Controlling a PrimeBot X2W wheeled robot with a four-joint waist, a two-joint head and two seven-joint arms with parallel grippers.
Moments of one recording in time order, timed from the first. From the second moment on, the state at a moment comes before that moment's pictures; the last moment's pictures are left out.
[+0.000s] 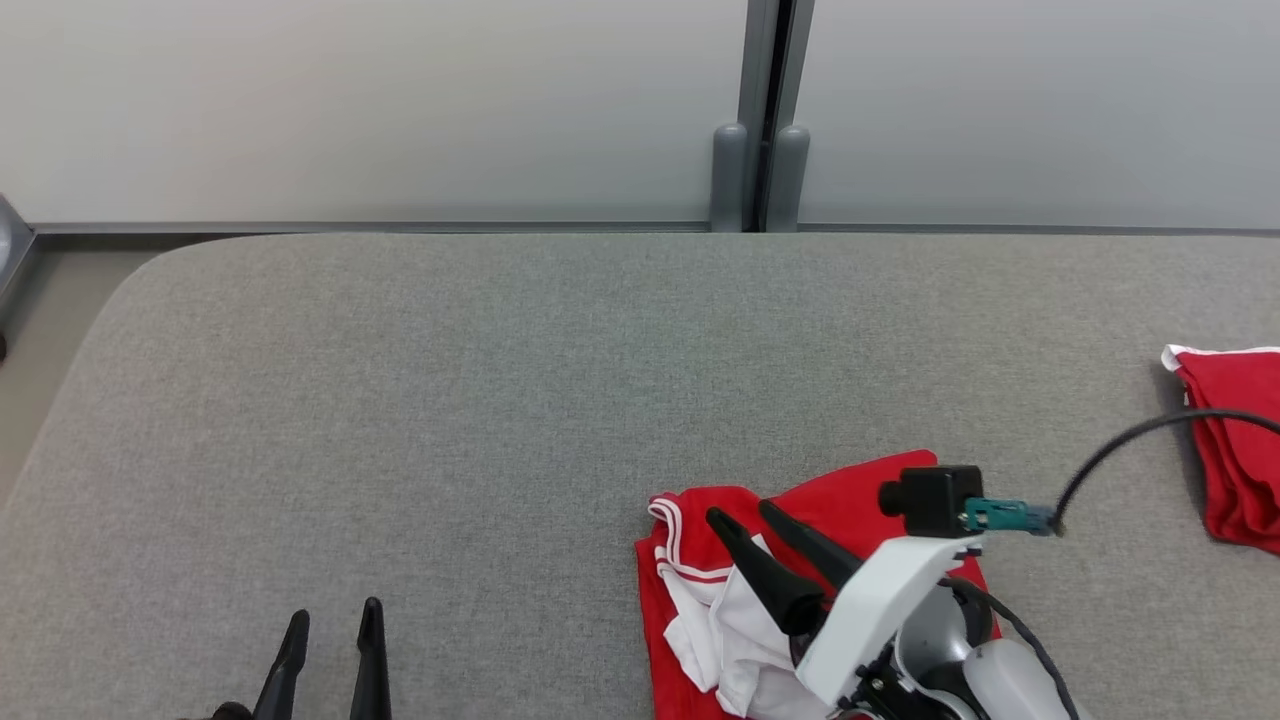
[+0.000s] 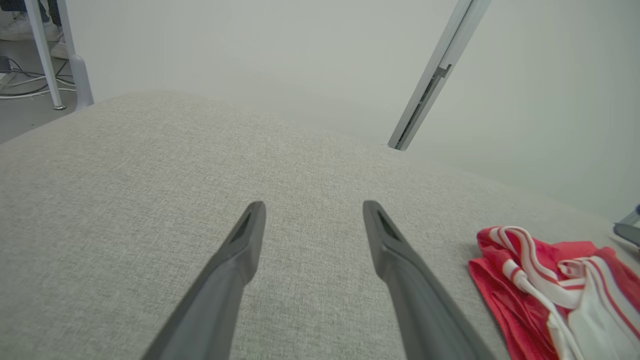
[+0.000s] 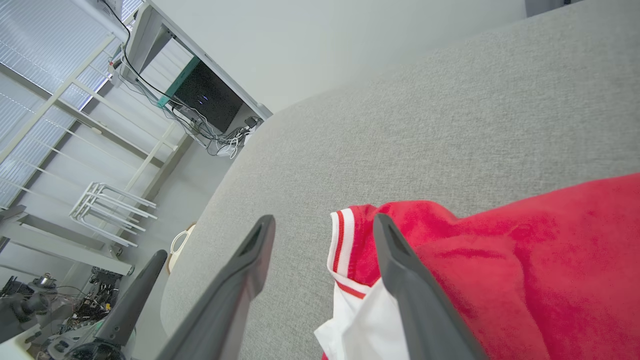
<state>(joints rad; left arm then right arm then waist) 0.18 0.05 -0.04 0.15 -0.40 -0.06 -0.26 -0.24 -0.05 0.49 0.22 0.80 0.13 0.24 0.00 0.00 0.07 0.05</state>
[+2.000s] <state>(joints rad) 0.17 0.05 -0.01 0.15 -0.37 -0.07 -0.26 -0.28 -0.19 0.86 0.50 0.43 0.13 -0.26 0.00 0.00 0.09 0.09</state>
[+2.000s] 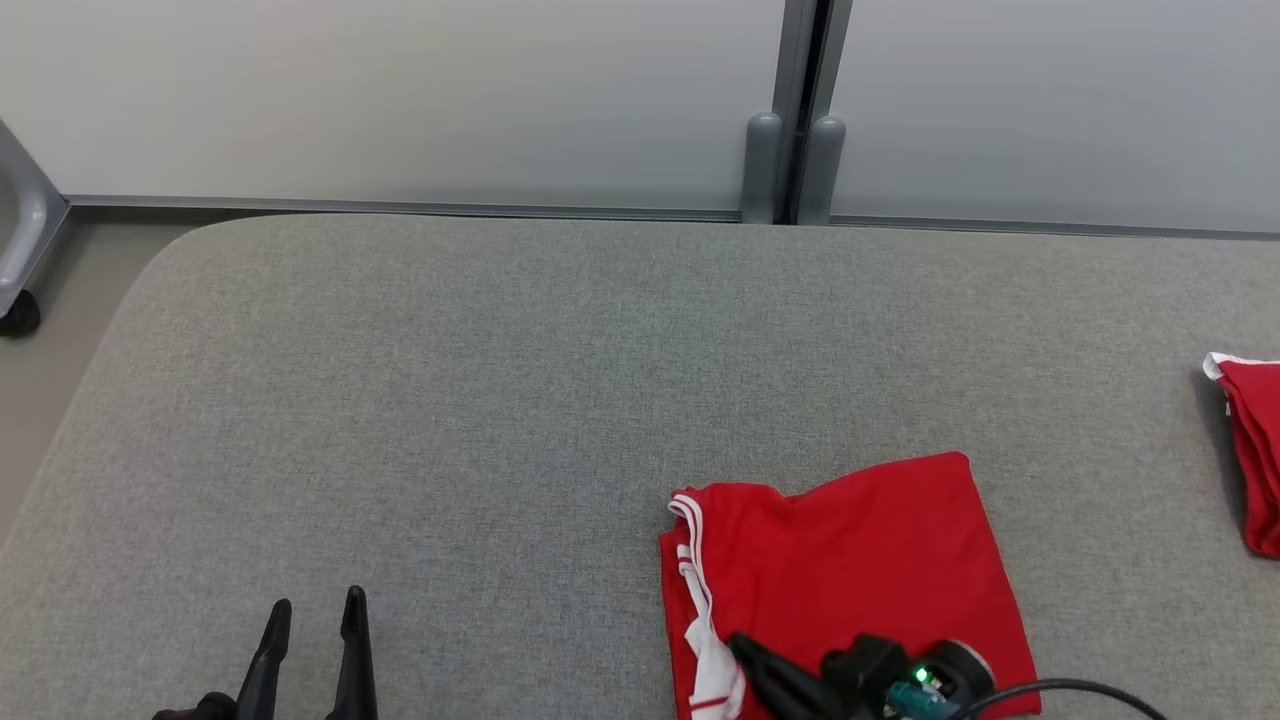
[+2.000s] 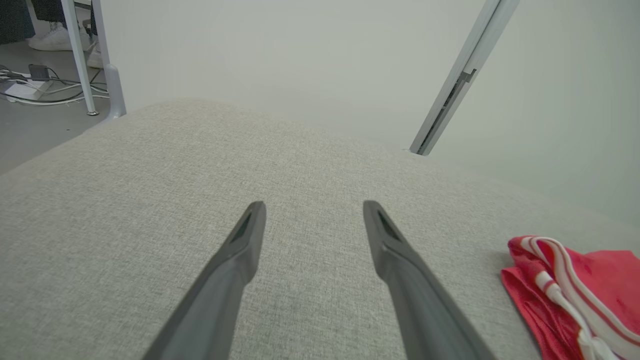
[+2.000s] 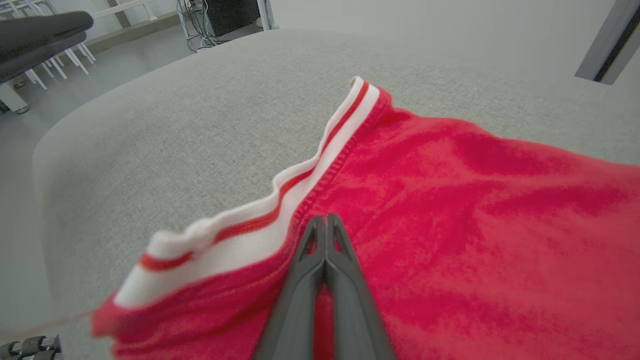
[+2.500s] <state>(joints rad) 0.22 0.05 0.04 0.10 -0.36 -0.06 -0.26 -0.14 -0.27 0.48 0.31 0.38 0.13 -0.26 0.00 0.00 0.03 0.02</state>
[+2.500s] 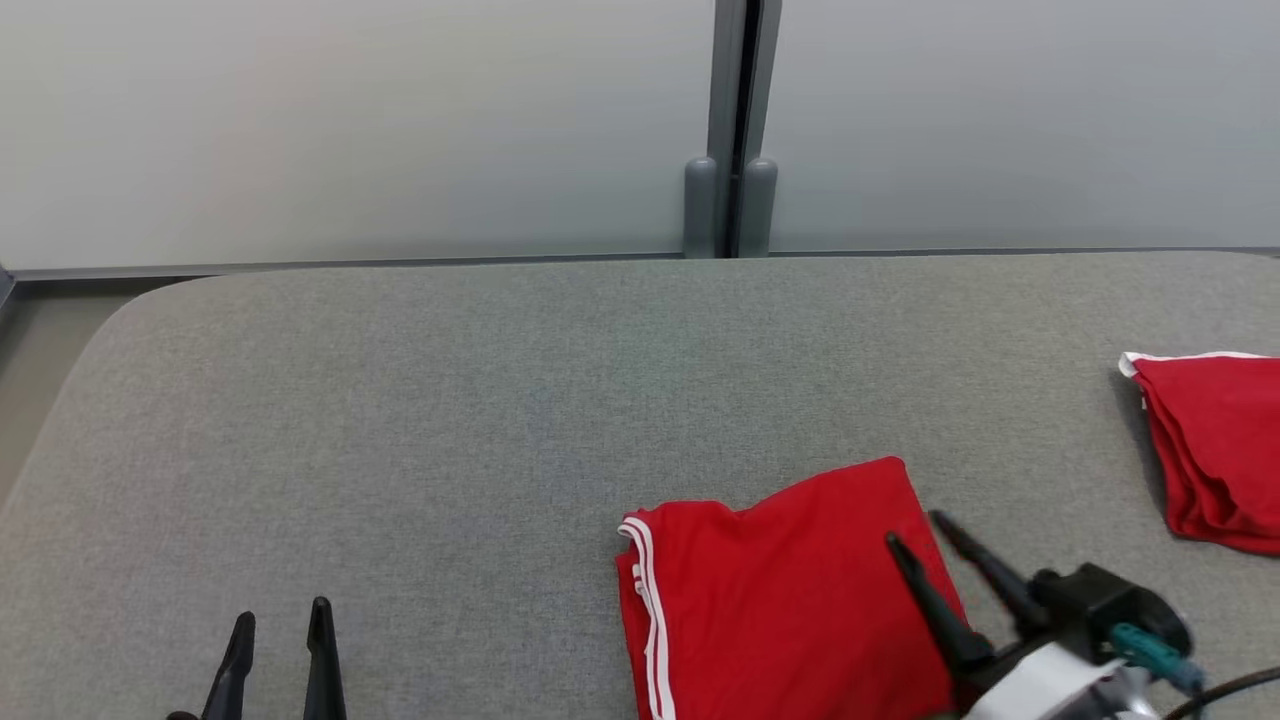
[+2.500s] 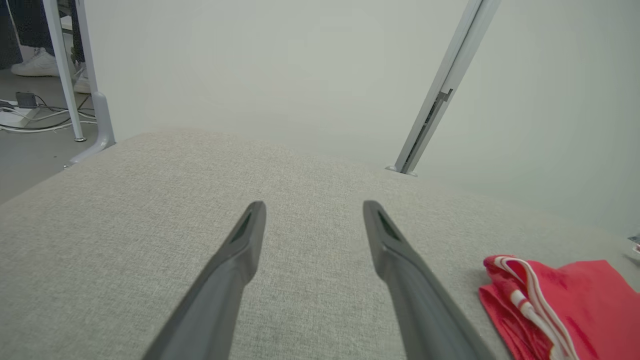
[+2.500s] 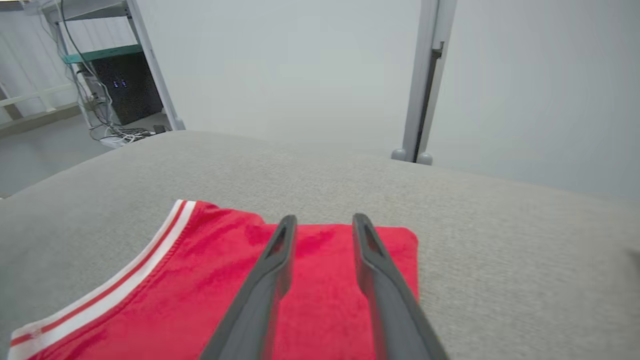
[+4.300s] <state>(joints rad) 0.18 0.05 -0.01 0.09 -0.34 -0.07 -0.26 -0.30 -0.30 0.38 0.46 0.72 0.13 0.25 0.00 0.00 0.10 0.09</state>
